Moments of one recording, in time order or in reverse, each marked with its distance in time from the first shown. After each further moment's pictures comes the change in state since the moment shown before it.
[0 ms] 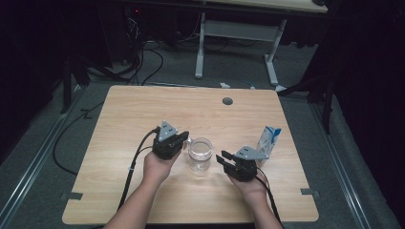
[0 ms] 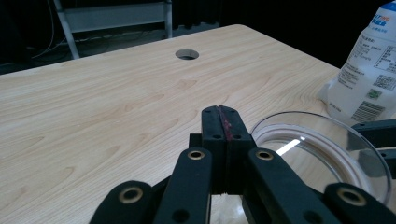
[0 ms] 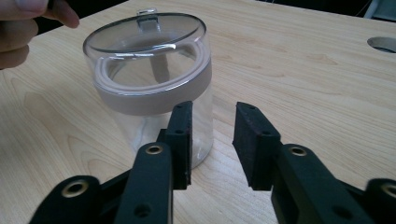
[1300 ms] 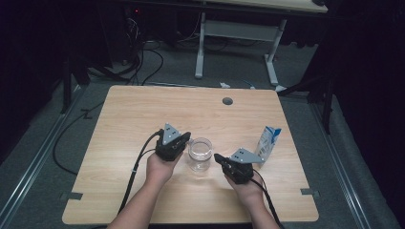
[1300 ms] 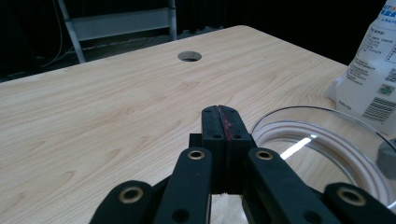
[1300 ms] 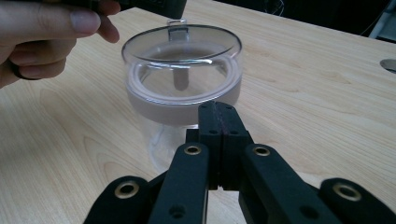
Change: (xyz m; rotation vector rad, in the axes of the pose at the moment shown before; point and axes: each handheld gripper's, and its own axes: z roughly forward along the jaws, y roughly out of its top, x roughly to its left) left arm -0.005 -0.008 0.006 -0.025 0.027 0.029; right arm 0.016 0.004 0.000 -0.023 0.016 -0.073
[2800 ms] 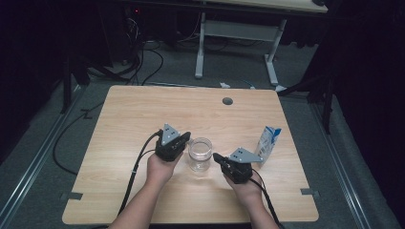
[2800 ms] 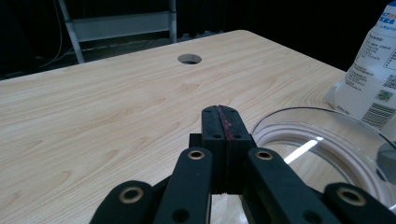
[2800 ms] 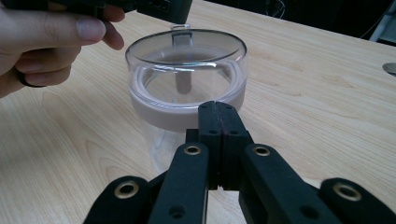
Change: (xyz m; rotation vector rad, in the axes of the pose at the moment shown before) left arm 0.001 -0.003 0.001 -0.019 -0.002 -0.021; right arm 0.002 0.003 0.001 -0.007 0.003 0.000
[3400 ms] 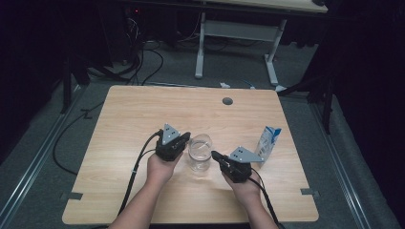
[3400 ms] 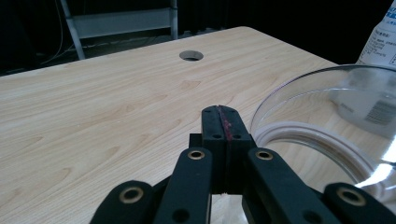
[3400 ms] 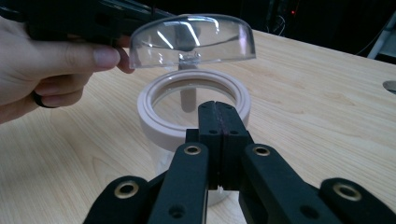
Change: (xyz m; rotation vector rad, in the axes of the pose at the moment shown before) left arm 0.001 -0.001 0.002 0.013 0.005 -0.001; right arm 0.003 0.006 -0.001 -0.058 0.011 -0.002
